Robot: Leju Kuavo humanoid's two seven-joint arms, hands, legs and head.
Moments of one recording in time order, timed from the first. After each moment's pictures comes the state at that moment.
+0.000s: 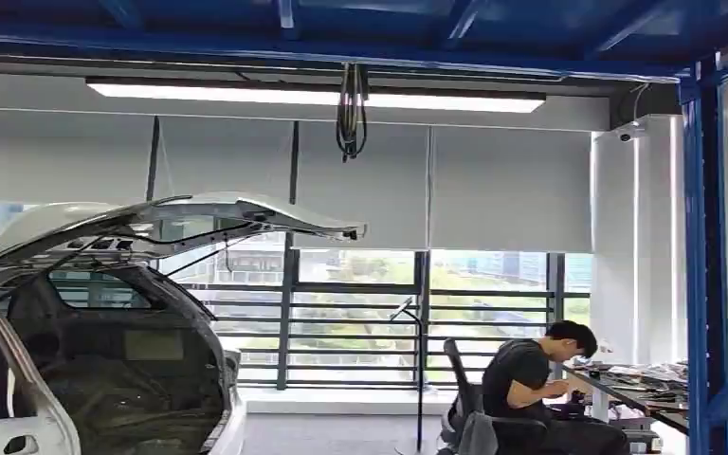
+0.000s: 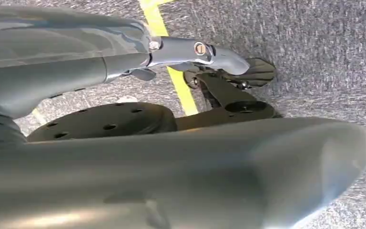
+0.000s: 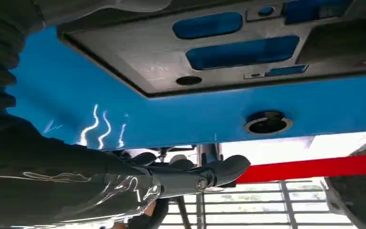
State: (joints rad) left arm -0.02 -0.05 -0.08 -0.18 0.11 -0.04 -0.29; right arm -0.40 -0.64 0.56 -1.66 0.56 0.27 -0.10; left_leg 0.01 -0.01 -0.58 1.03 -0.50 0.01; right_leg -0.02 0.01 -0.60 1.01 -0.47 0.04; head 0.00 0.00
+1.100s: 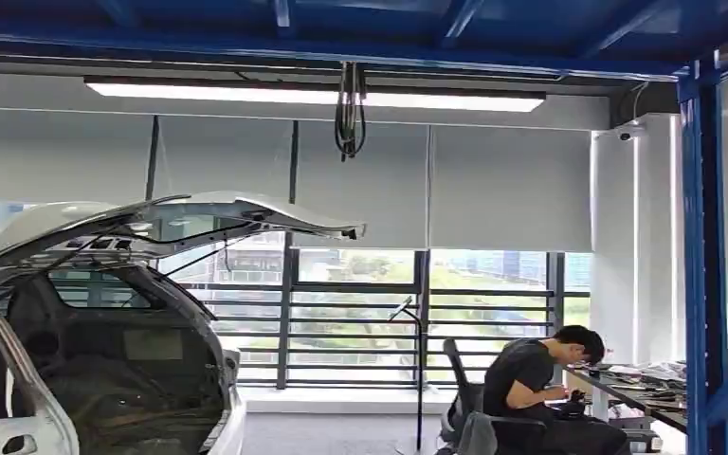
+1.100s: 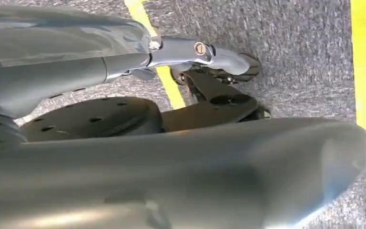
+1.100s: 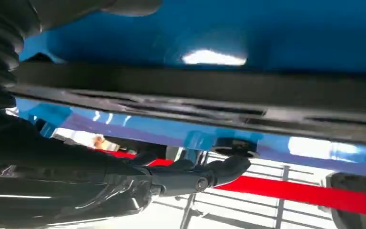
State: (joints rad) left arm -0.03 -0.05 -0.07 -0.18 0.10 -0.06 -0.32; right arm -0.41 -0.45 0.82 -1.51 1.01 0.07 0.05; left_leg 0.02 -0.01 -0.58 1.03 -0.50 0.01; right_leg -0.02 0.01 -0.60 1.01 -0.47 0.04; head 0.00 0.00
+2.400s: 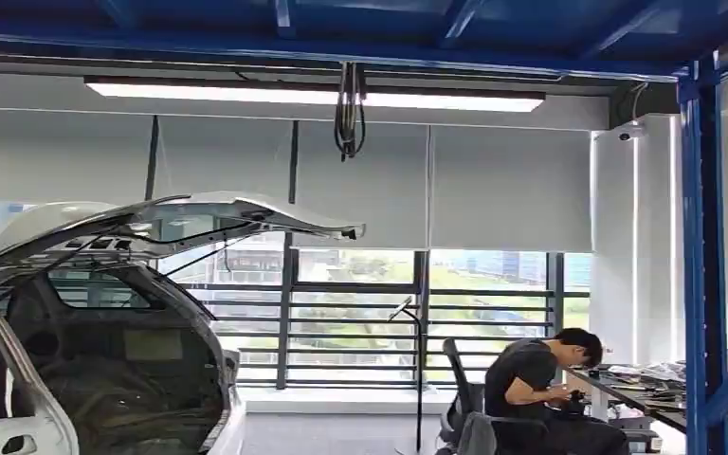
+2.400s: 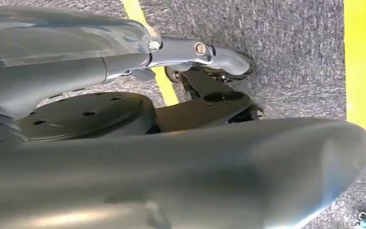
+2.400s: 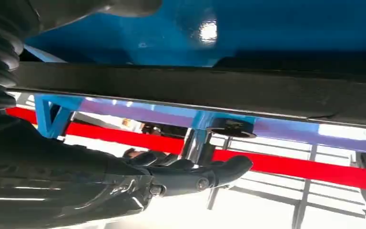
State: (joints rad) left arm -0.03 -0.06 -0.05 -0.18 0.10 -0.05 -0.34; right arm -0.34 -0.26 0.74 -1.41 1.28 -0.04 0.12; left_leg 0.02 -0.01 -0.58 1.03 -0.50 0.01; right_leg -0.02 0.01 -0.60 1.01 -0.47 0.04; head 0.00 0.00
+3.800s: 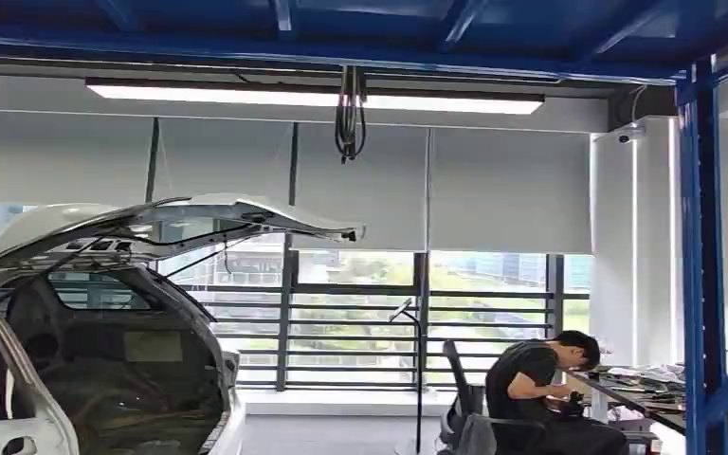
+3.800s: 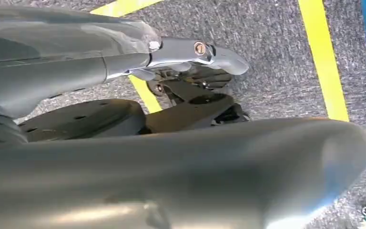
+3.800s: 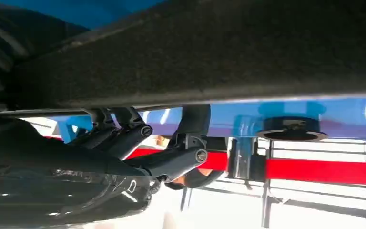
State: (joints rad) left arm -0.03 -0.06 -0.09 -0.18 -0.01 -0.04 -0.45; right arm -0.39 -0.13 0.48 -1.13 1.26 -0.14 0.00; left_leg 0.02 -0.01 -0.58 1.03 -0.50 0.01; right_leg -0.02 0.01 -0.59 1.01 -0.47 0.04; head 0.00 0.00
